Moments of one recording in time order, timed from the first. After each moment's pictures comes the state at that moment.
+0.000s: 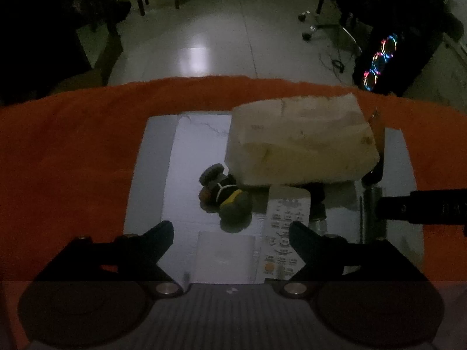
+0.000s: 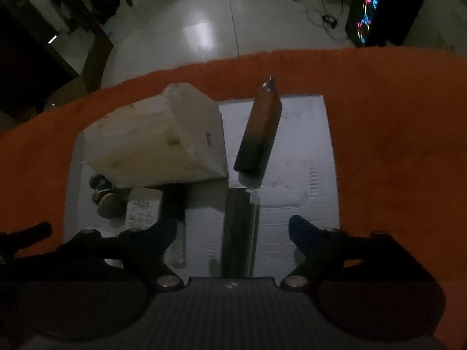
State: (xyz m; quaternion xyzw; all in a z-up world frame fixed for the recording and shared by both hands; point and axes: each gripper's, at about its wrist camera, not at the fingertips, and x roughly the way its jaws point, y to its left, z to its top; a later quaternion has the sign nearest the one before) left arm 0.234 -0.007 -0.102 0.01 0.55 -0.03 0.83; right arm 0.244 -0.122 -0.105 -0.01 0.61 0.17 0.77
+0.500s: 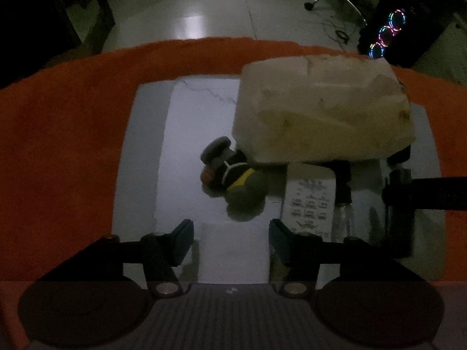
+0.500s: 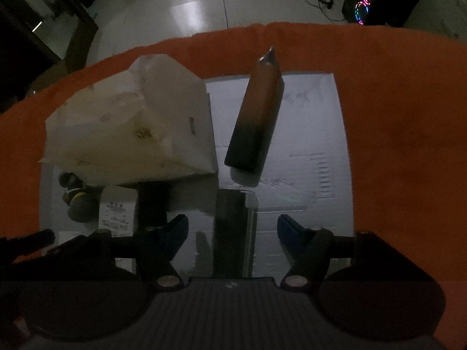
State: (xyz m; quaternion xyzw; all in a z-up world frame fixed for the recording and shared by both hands) left arm 0.251 0.003 -0.140 0.00 0.60 -0.03 0.80; right arm 0.258 -0.110 -0.143 -0.03 0.64 0.15 0.75
